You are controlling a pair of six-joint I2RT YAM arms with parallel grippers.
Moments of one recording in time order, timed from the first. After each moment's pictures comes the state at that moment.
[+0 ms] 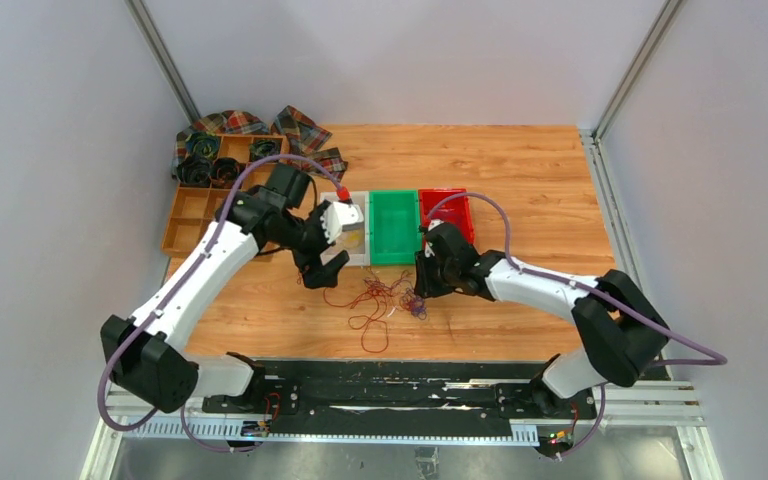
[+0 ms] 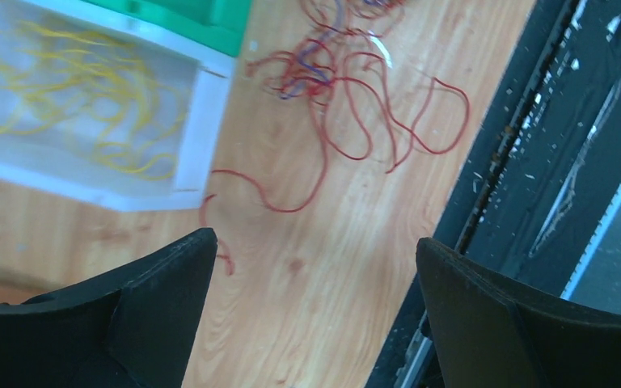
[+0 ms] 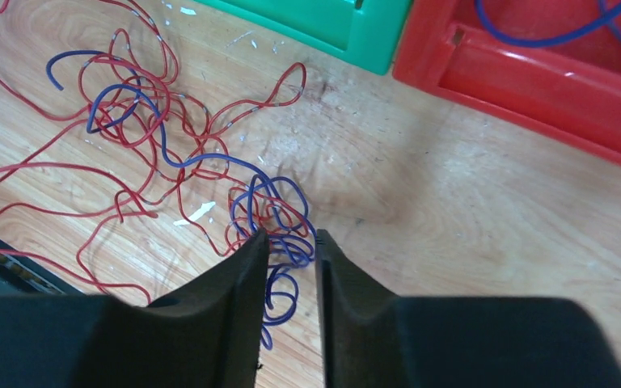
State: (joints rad) left arm -0.41 1.29 1.29 -1.08 0.50 0.67; right arm 0.75 1.46 0.79 -0.22 -0.05 0.43
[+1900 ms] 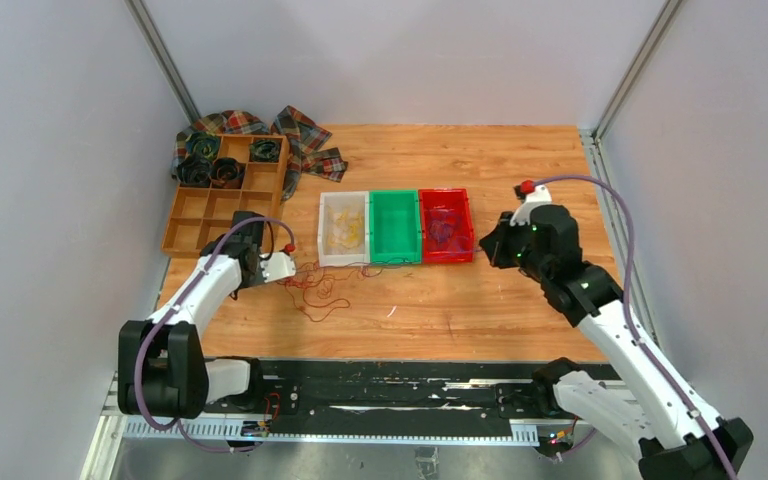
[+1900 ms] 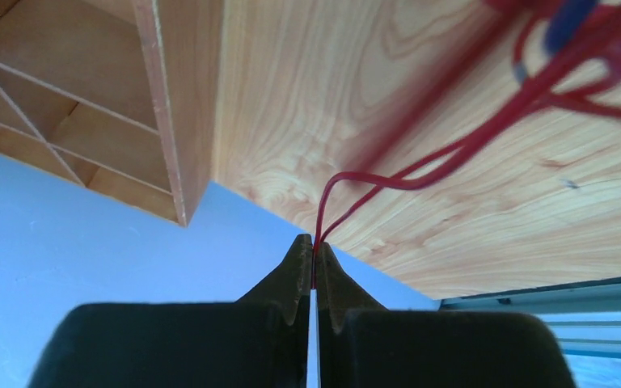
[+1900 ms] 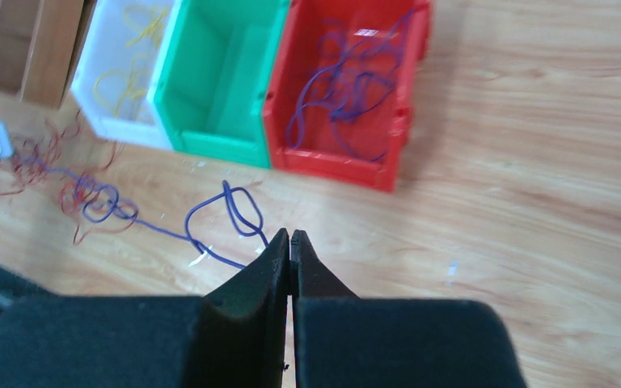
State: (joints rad) left arm -0.06 1.23 0.71 -0.71 -0.37 1.22; right arm 0.47 0.86 0.82 -0.45 -0.02 0.33
